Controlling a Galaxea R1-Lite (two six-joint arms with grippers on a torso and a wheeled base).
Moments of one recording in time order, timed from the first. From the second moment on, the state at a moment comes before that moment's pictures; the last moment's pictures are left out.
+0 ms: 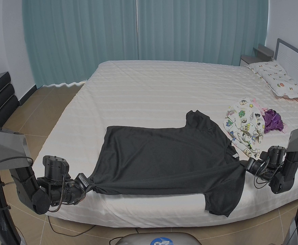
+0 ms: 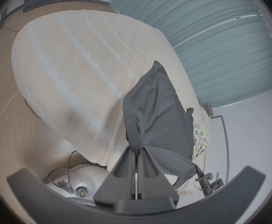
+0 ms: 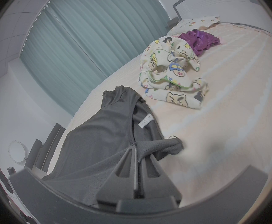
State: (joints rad) left arm -0.20 2.11 -0.34 -1.07 -0.21 -1.00; right arm -0.12 2.38 -0.55 -1.37 0.29 0.48
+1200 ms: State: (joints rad) left arm -0.20 2.13 -0.37 -1.07 -0.21 -1.00; right arm -0.09 2.28 -0.24 -1.24 0.41 0.43
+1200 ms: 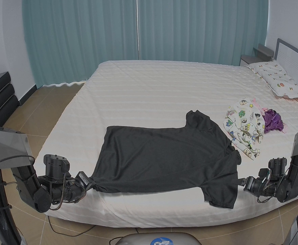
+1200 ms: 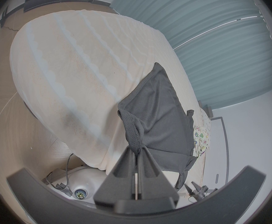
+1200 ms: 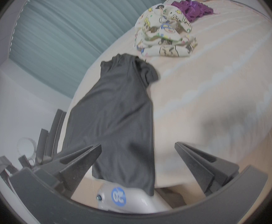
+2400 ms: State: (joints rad) left arm -0.20 2.13 -0.37 -1.07 -0.21 -1.00; right arm 0.09 2.45 -0.09 -1.55 0.26 0.53
